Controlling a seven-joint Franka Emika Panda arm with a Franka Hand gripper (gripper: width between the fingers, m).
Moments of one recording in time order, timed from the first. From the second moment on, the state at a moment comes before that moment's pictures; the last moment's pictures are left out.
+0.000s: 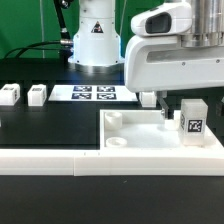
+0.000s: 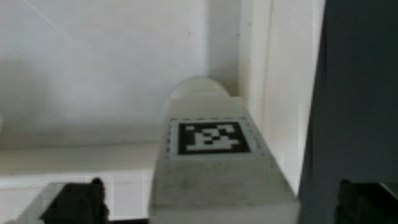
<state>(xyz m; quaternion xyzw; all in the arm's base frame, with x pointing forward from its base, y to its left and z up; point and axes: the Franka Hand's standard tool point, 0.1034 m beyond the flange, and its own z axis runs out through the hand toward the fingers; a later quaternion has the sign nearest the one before) 0.631 0.118 0.072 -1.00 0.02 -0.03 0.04</state>
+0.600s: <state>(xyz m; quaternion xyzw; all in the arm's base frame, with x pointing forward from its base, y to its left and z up) 0.630 0.117 0.071 -0.96 0.29 -0.02 0.04</state>
